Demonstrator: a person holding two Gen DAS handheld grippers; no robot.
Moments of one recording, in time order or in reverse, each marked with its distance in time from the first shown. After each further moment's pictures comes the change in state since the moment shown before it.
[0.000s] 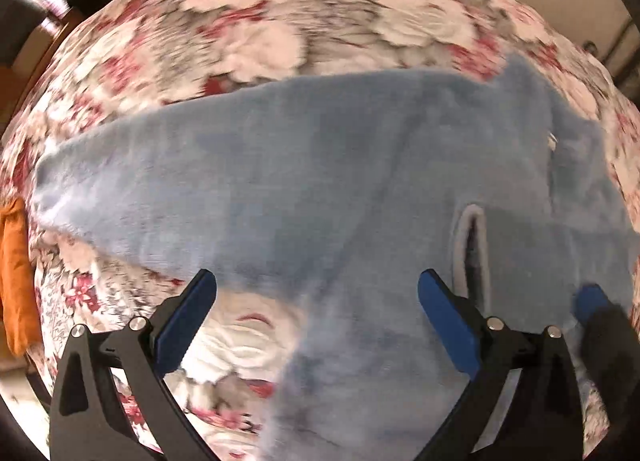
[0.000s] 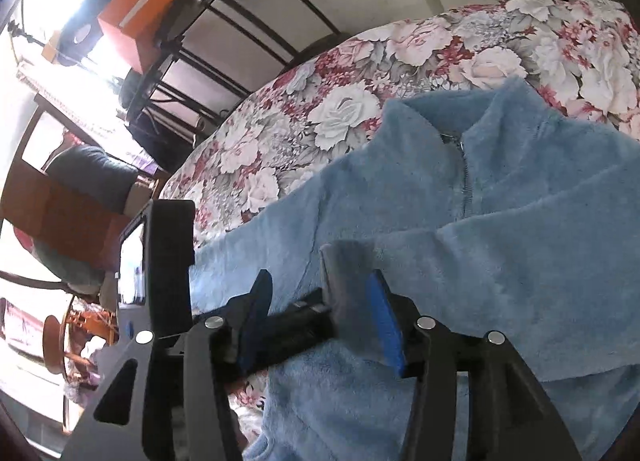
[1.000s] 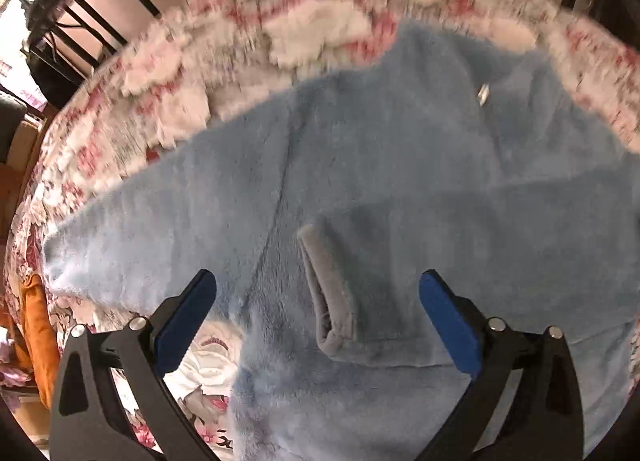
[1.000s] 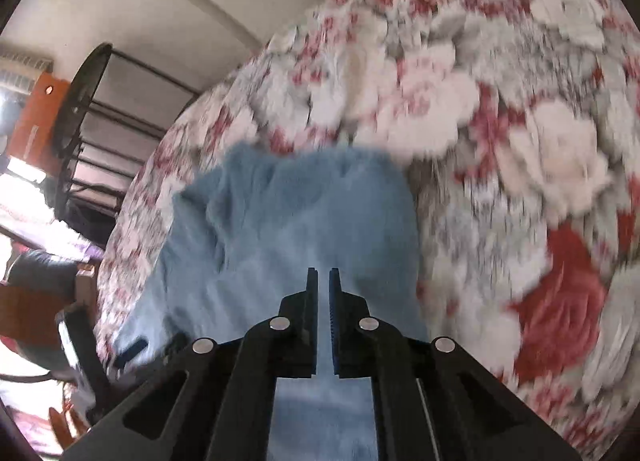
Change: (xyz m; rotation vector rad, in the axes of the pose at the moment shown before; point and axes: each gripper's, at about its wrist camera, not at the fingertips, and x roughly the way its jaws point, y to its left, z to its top) left arm 0.009 -0.090 -0.006 0.281 -0.078 0.106; right arm -0.088 -0.190 0.024 0.332 -0.110 -0.247
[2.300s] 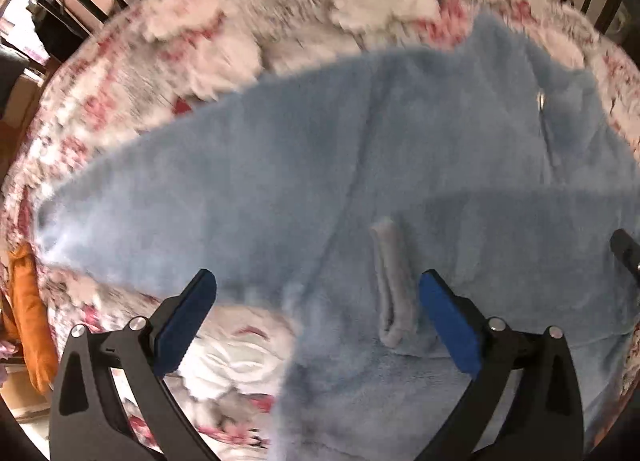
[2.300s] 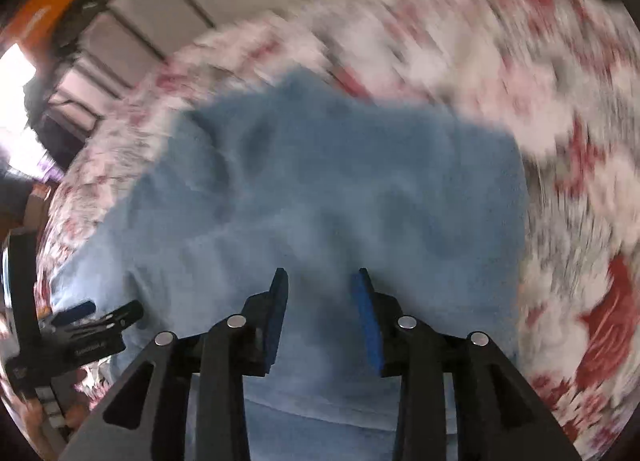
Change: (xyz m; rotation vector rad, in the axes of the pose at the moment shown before) left arm 0.001 0.060 0.012 -0.115 0.023 -0.039; right arm 0.027 0.079 -0.046 -0.393 0.022 -0.134
